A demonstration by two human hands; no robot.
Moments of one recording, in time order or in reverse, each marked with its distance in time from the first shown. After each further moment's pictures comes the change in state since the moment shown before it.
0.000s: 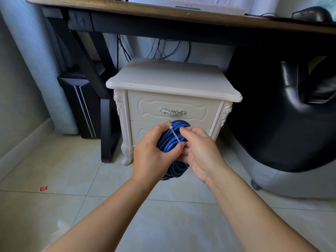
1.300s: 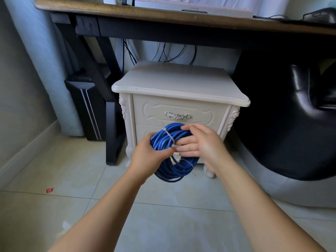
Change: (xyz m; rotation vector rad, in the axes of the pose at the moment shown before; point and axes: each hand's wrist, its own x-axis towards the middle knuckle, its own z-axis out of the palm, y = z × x) left_hand 0.027 -0.022 -0.016 -0.128 -0.217 -0.514; right_hand 0.042 -0.007 -0.011 -0.309 -0.005 -0.102
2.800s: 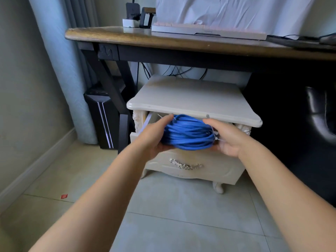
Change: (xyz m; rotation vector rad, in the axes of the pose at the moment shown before) left_hand 0.065 0.083 -0.028 -0.572 -0.169 -0.296; right_hand 0.062 -0.067 -0.027 -0.026 -0.143 0.190
